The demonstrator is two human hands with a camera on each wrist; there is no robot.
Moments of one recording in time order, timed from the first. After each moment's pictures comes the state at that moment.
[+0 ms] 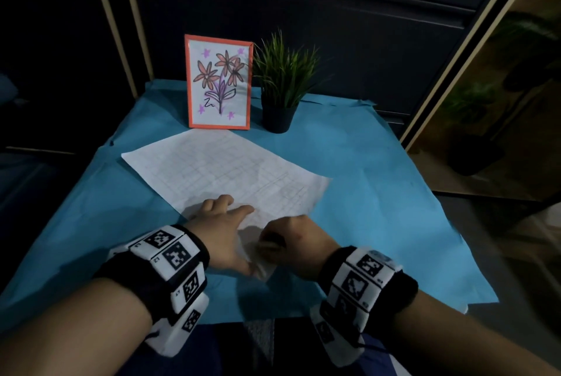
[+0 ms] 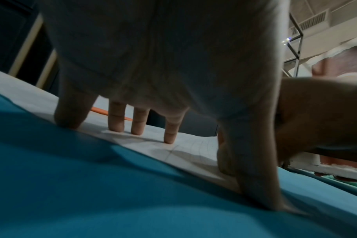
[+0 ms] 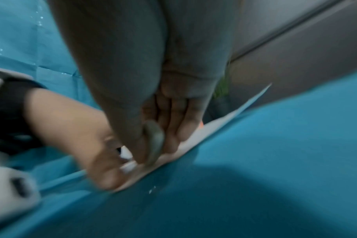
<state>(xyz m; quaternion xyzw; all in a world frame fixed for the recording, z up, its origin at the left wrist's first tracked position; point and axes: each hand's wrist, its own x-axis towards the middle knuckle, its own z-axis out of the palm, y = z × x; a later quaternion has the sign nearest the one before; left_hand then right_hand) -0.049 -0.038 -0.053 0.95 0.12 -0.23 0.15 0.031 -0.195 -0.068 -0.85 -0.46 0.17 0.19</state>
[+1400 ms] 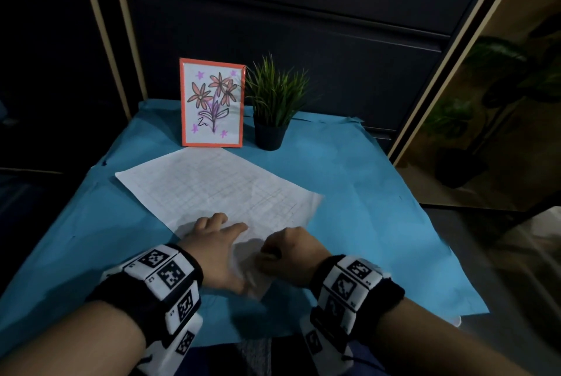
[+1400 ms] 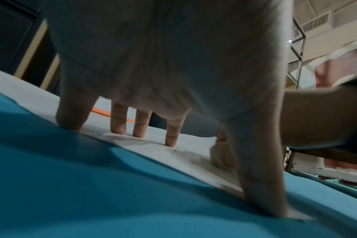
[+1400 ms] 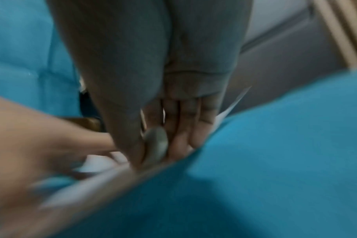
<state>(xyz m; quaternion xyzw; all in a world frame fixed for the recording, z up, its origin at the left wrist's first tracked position) -0.049 -0.036 -0.055 0.96 0.11 -0.23 0.14 0.035 -0.191 -0.063 -0.89 -0.38 0.20 0.15</state>
